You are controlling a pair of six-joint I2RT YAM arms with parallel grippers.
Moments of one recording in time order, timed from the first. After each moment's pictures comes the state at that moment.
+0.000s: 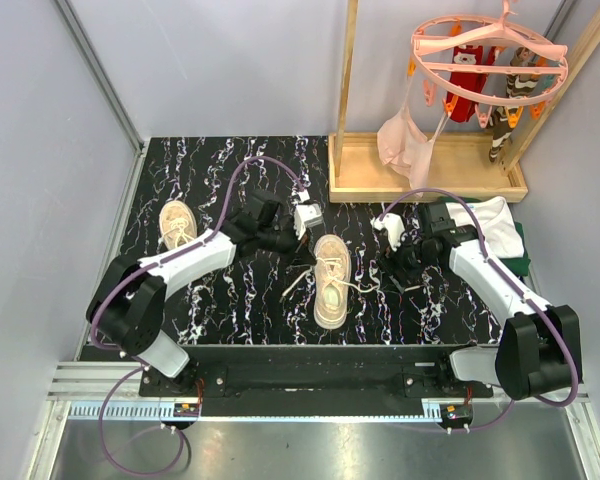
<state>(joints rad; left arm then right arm) -0.61 1.56 1.00 -0.19 0.73 0.23 0.23 1.29 0.87 -0.75 -0.50 -0.55</state>
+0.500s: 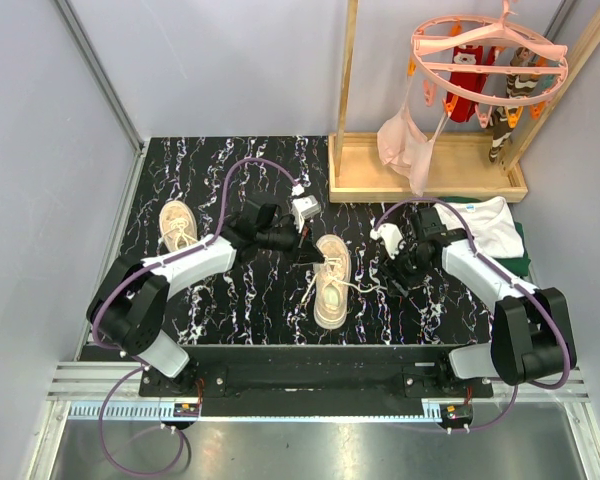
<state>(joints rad) -0.61 1.56 0.94 0.05 0.78 -0.06 0.24 1.36 0.82 -0.70 -0.38 -0.57</state>
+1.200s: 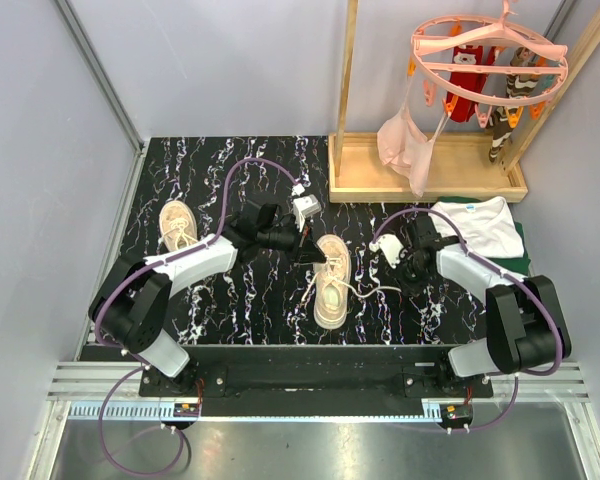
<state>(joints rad) -0.61 1.57 0.94 0.08 0.80 -0.10 0.24 1.43 0.73 -0.61 -0.20 -0.63</state>
